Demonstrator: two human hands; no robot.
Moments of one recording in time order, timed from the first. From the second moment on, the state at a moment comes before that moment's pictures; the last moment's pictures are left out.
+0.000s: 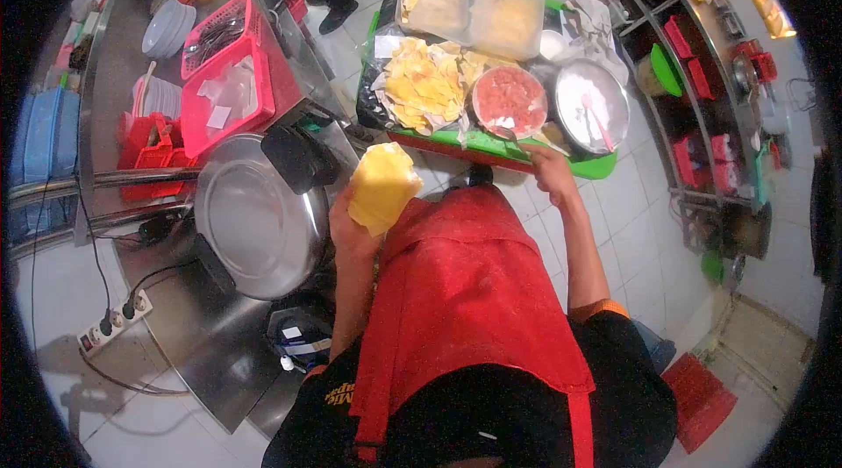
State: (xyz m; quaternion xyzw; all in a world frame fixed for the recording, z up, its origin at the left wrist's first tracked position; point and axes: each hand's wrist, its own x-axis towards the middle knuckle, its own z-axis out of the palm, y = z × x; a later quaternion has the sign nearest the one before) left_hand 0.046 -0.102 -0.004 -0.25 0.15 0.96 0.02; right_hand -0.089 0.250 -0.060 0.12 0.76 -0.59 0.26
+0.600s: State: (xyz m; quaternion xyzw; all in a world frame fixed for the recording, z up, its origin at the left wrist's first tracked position) left_hand 0.035 -0.099 0.001 -0.24 0.11 0.96 0.07; right_hand -0.070 0.205 -0.076 -0.11 0.95 -0.30 -0.02
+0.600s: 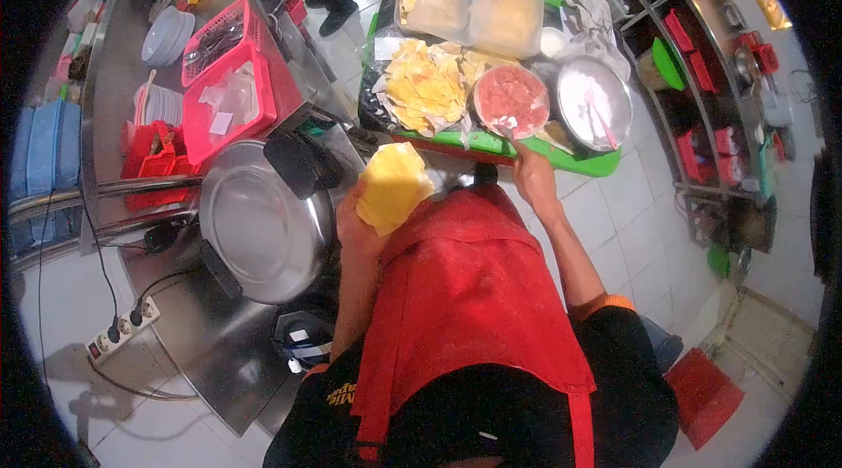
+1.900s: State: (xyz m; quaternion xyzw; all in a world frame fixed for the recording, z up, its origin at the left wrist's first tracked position) left_hand -0.002 -0.086 0.015 -0.27 0.18 0.94 0.09; right_hand -0.075 0.253 -0.039 0.25 0.46 -0.82 0.25
